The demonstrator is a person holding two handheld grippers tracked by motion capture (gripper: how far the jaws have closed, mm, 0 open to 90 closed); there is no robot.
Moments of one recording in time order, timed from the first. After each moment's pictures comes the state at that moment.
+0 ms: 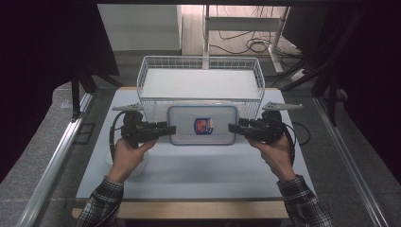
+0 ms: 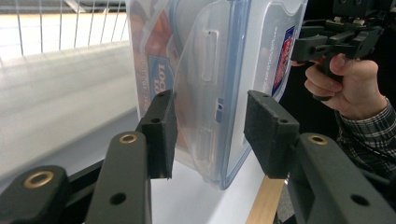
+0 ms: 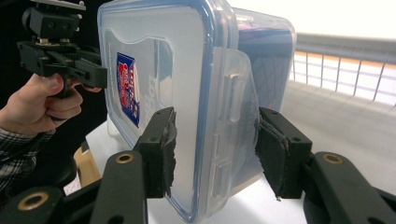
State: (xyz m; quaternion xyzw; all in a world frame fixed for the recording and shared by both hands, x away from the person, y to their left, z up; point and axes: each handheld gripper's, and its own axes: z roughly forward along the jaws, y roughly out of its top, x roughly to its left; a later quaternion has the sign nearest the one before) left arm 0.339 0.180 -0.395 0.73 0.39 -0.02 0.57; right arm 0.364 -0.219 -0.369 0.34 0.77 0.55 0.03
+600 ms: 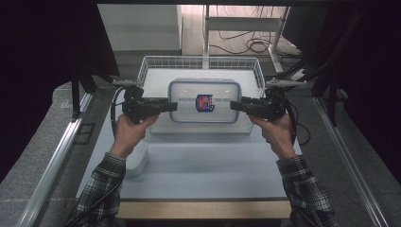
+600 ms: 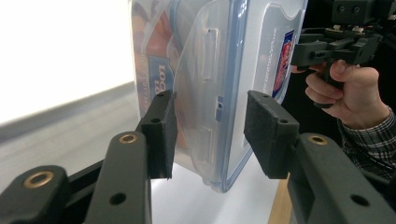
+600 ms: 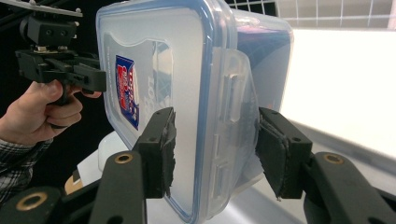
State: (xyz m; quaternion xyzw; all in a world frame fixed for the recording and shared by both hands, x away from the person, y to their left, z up) left arm 0.382 0.183 -0.354 0.72 0.38 -0.01 0.58; right arm 0.403 -0.216 -0.328 0.34 0.75 0.56 0.05
